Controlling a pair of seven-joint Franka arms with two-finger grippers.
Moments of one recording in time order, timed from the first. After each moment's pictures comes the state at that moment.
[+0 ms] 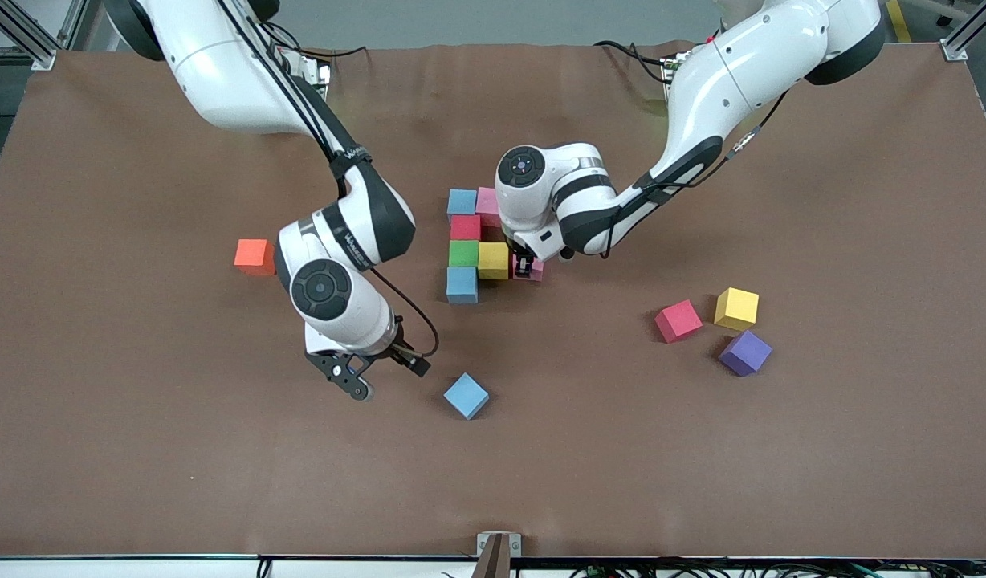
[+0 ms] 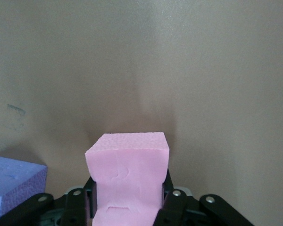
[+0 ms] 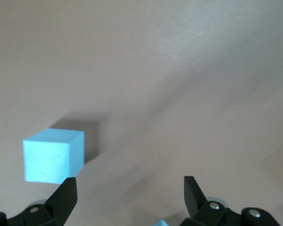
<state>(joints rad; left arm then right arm) -0.09 0.81 -0.86 -1.81 0.79 2.20 -2.76 0.46 0.77 0.02 -1.24 0.05 2.03 1.14</state>
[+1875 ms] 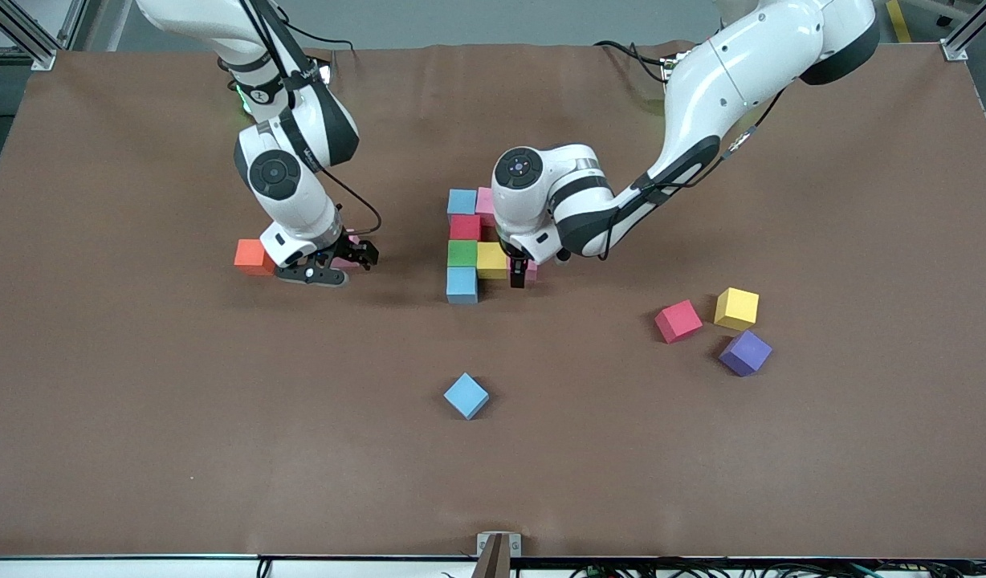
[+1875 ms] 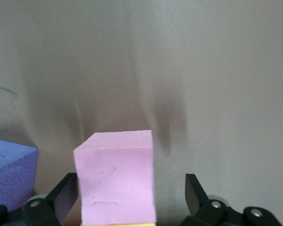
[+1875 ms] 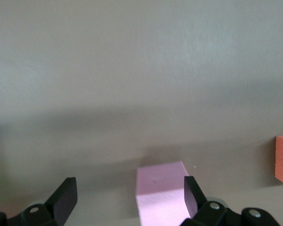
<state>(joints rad) -0.11 0.81 -0.84 -1.76 0.76 2.21 -2.77 0.46 0.18 -0.01 -2.35 0.00 2.49 0.55</state>
